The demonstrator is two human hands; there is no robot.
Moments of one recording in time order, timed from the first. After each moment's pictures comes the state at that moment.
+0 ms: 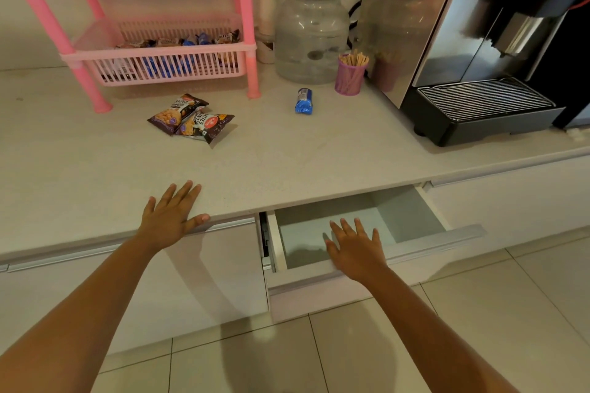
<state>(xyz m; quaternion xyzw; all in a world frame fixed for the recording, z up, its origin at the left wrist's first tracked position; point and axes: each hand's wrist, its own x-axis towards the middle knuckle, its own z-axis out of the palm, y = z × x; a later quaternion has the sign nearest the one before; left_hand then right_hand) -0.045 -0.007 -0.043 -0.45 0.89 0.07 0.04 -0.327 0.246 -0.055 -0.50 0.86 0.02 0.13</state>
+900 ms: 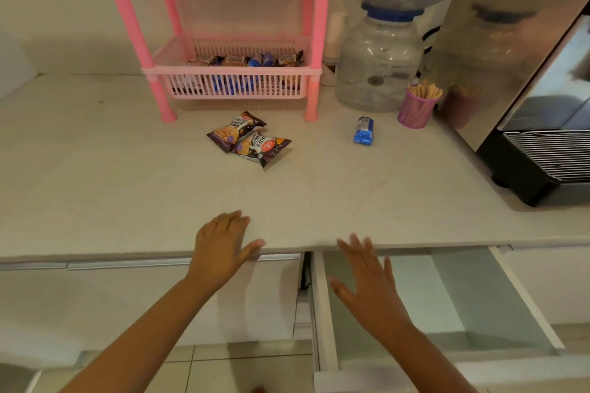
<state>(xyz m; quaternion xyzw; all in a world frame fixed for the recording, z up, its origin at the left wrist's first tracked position) -0.057 0.028 -0.016 -0.48 0.87 0.10 -0.10 -0.277 0.194 -0.020 -0.58 0.79 -0.14 0.15</state>
